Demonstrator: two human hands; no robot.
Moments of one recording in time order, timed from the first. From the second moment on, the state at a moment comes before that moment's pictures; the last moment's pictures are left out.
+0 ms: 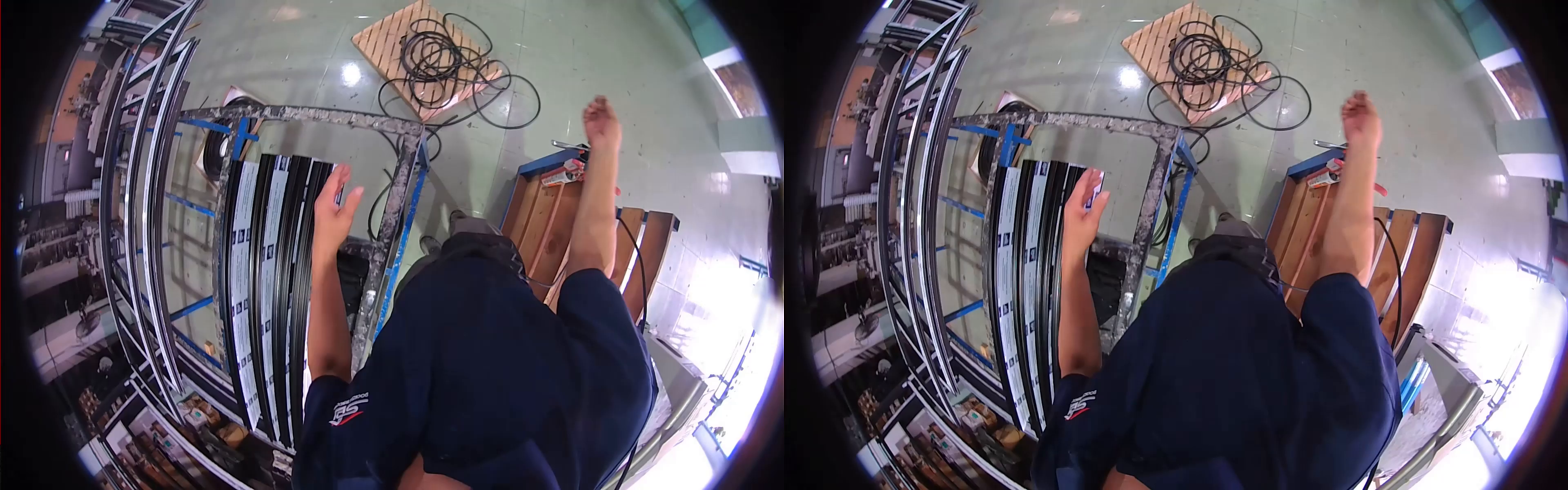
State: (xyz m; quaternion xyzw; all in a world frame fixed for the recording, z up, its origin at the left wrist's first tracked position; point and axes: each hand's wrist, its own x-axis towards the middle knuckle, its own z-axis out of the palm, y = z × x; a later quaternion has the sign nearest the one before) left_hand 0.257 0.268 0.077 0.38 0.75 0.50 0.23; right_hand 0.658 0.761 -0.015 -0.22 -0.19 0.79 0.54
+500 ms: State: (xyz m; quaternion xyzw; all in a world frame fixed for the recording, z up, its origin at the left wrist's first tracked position) left_hand 0.048 0.462 -0.096 0.51 0.85 0.12 0.11; right_hand 0.385 0.881 -0.207 -0.48 -0.25 0.80 0.26
